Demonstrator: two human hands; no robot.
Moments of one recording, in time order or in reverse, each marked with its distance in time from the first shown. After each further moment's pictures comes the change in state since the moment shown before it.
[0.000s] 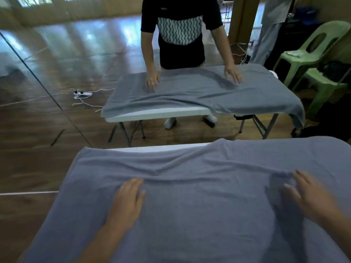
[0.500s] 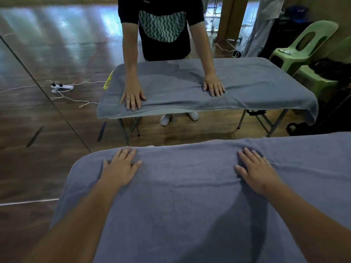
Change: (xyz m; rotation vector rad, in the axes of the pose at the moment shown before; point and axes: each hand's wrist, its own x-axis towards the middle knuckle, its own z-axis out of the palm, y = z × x) left_hand 0.171 -0.146 -0.010 0.299 -0.373 -0.074; right_hand 0.073 -0.215 0.100 -0.139 -0.215 -0.125
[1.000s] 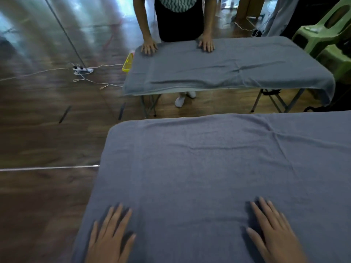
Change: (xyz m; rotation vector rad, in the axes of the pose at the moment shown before) left_hand -0.374 -0.034 0.074 -0.110 0.181 -0.020; right_hand -0.302 -0.052 0.061 0.172 0.170 -0.112
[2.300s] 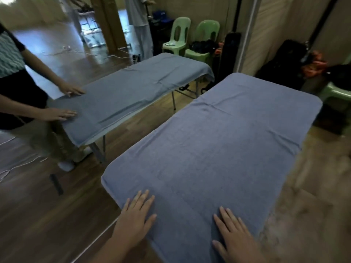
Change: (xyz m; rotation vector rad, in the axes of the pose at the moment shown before) left_hand 0.215 -0.143 -0.058 0.197 -0.300 0.946; right_hand -0.081 -0.382 0.111 -0.038 -0.001 0.622
